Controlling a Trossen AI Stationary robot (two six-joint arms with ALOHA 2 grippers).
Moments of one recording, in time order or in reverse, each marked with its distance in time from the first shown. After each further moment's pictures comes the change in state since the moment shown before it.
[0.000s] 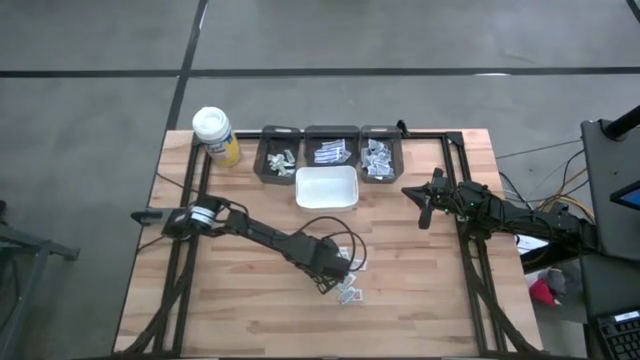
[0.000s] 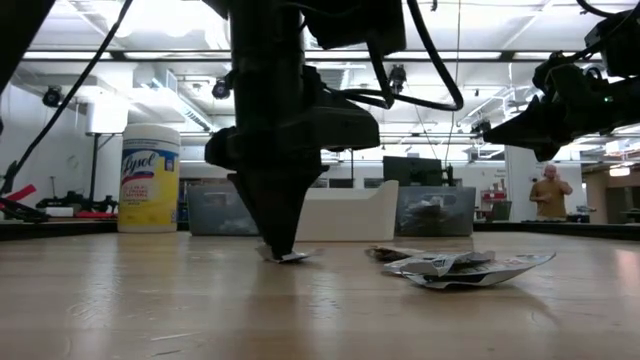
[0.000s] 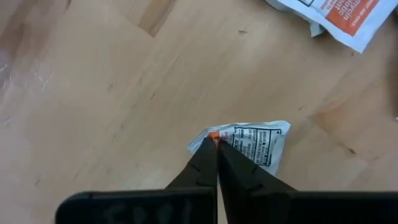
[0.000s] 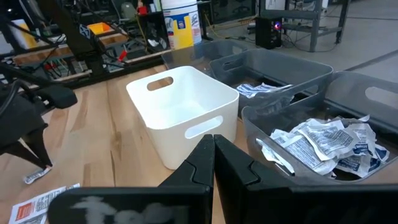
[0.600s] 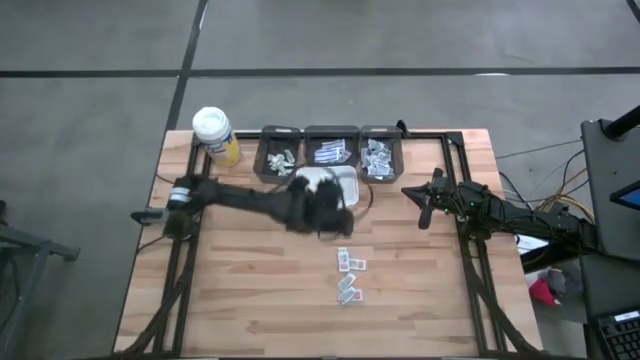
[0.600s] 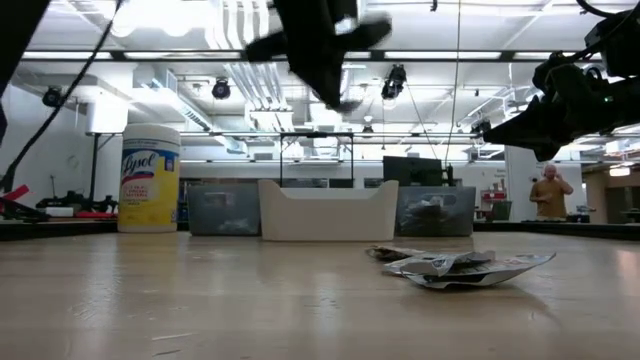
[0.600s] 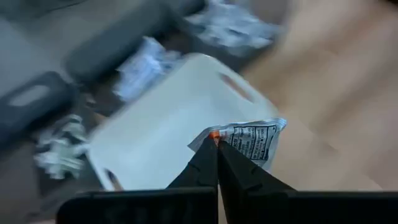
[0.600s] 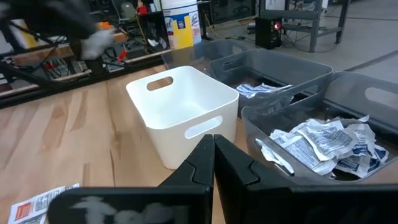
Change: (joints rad) left arm 0.140 -0.216 0.168 -0.069 -0.630 0.056; right arm 0.000 0.000 0.000 0.000 0.000 -0.004
